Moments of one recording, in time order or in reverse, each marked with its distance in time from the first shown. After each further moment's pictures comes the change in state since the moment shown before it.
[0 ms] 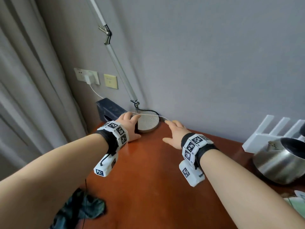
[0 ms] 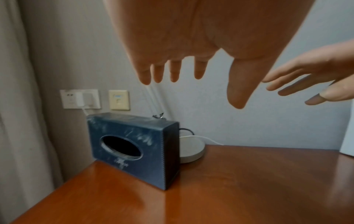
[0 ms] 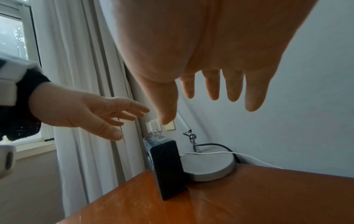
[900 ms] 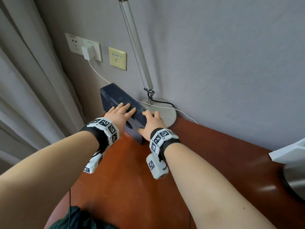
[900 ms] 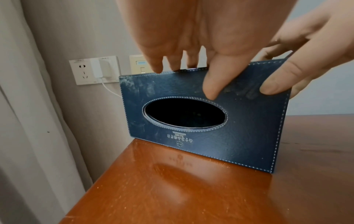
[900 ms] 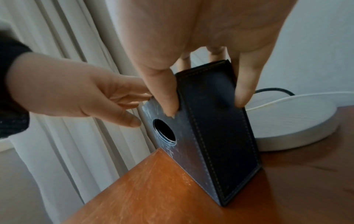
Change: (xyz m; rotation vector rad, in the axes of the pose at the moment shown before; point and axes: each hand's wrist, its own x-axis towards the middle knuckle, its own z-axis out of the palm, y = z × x) left_hand 0.115 -0.128 0.039 0.114 -0.192 0.072; right_hand 0.166 -0.120 0.082 0.103 0.050 0.054
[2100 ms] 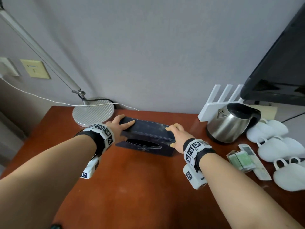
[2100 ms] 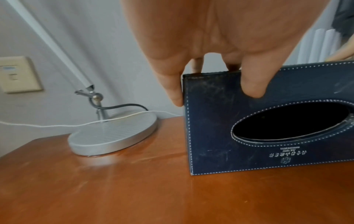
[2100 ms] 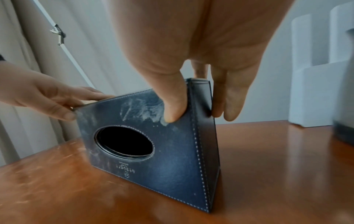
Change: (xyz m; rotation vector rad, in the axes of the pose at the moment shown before) left_hand -0.021 0.221 0.014 0.134 -0.052 0.285; right_hand -0.184 0.283 -0.083 -0.084 -0.018 0.240
